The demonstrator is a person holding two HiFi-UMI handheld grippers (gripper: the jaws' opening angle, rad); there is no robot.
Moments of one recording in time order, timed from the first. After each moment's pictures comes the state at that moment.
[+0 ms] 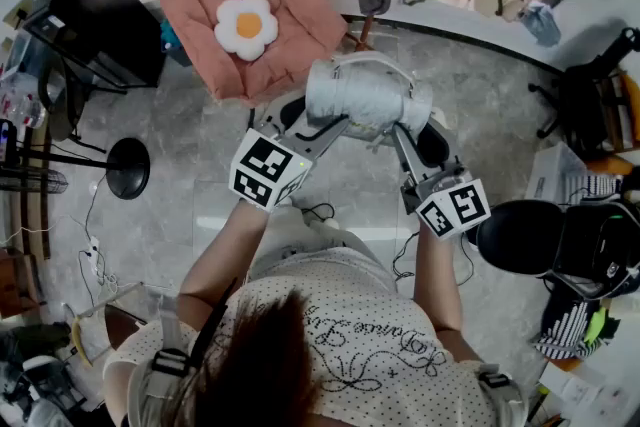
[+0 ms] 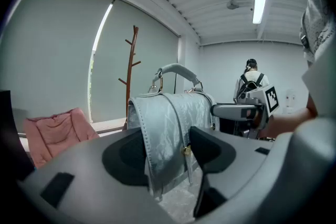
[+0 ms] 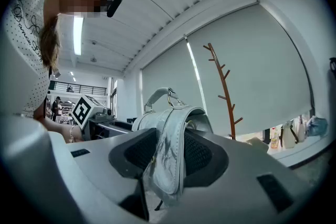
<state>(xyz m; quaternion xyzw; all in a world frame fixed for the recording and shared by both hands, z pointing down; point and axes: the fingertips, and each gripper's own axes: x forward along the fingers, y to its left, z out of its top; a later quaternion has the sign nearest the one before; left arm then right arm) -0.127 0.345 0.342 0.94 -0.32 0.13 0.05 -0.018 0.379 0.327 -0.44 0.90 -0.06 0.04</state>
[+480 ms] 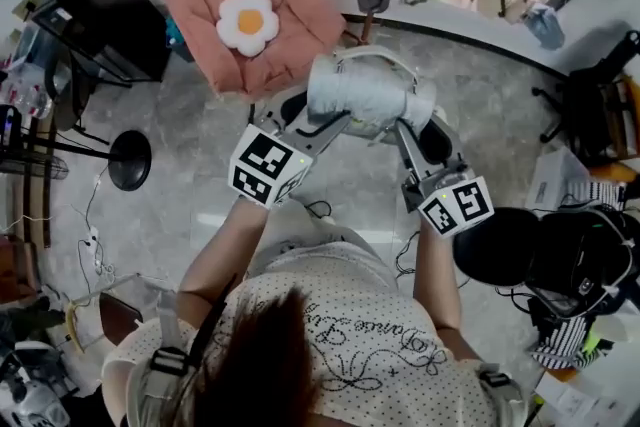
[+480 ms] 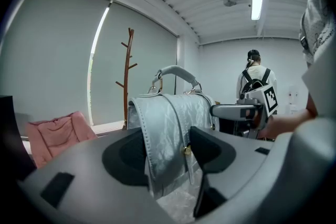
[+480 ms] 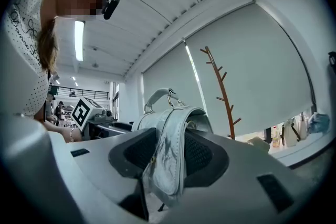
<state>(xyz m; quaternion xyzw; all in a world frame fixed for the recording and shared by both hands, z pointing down) -0.090 0.366 0.329 0.93 -0.33 0.13 0.04 0.021 0.396 0.318 -0.43 0.90 -0.06 0.06</state>
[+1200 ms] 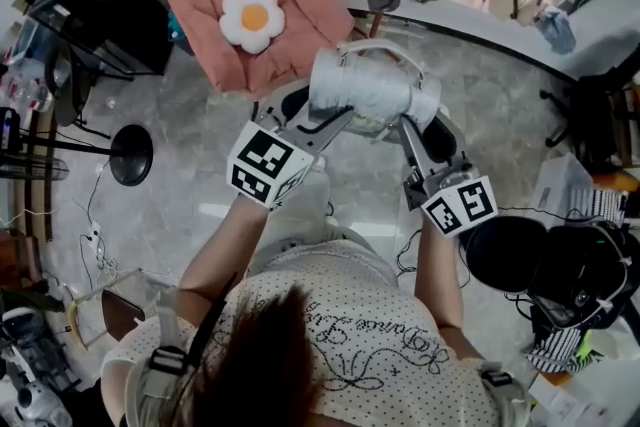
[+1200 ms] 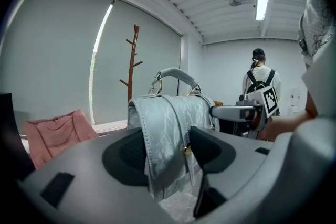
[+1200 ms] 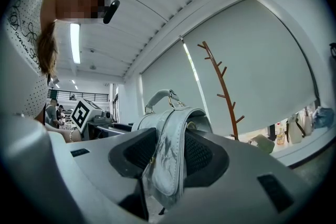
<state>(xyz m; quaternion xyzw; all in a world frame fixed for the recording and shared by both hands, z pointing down) -0.099 0.310 0.330 0.93 -0.34 0.13 0.05 0.012 0.337 0.321 -0.42 0.90 -0.08 0.07</state>
